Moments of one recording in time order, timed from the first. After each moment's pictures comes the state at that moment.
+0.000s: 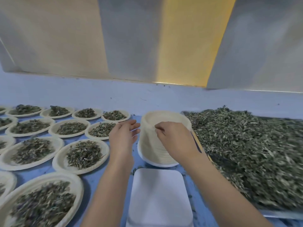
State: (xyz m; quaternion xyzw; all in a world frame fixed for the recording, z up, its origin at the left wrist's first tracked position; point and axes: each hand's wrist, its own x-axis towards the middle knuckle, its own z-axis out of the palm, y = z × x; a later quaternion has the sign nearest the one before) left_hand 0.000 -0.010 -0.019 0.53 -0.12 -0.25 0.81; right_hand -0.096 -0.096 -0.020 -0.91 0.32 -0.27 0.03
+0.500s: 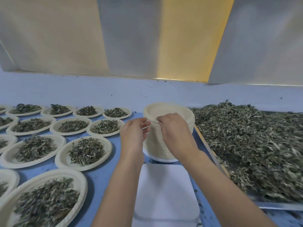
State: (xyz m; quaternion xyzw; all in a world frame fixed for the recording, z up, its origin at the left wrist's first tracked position) left_hand -0.008 -0.018 -0.028 0.52 -0.14 -0.28 0.80; right_hand -0.084 -0.104 -0.041 -0.90 0.27 -0.34 -0.04
